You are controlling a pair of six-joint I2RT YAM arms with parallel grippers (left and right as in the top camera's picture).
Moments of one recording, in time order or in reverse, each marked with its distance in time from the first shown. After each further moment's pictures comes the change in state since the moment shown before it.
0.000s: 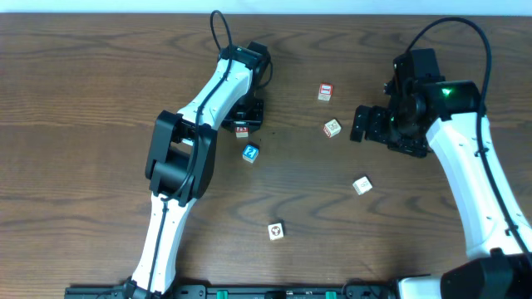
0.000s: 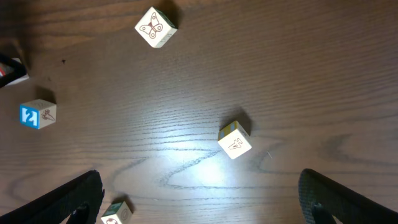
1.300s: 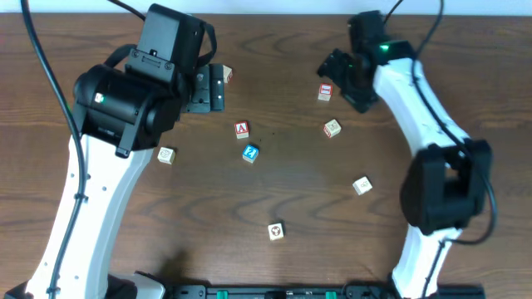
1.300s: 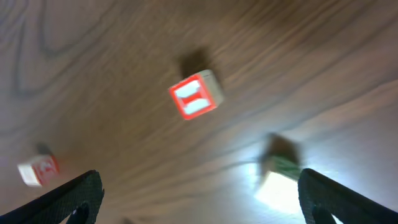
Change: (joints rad) left arm 0.000 -0.859 -0.005 -0.138 -0.288 0.038; right arm 0.089 0.530 0.323 0.380 -0.003 0.653
